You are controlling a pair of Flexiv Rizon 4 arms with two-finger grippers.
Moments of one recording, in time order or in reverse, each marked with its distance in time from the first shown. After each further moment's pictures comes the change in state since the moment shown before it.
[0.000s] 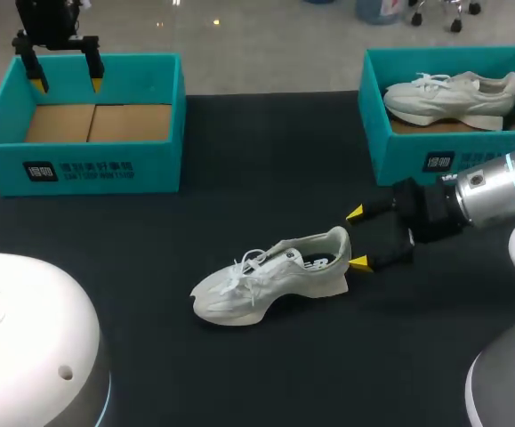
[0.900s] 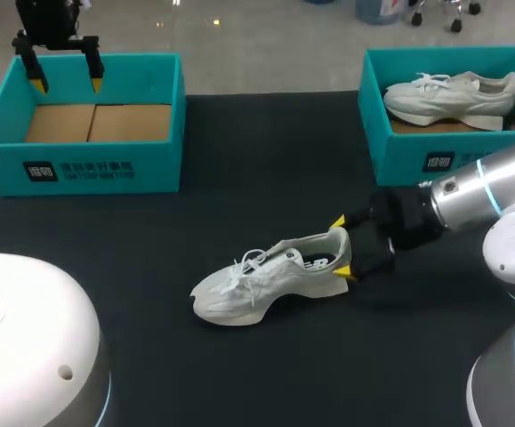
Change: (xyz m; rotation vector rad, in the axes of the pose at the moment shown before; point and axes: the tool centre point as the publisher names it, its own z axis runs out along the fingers) left arm 0.000 0.000 0.000 0.000 0.000 0.000; right arm 0.006 -0.006 0.035 0.045 0.037 -0.021
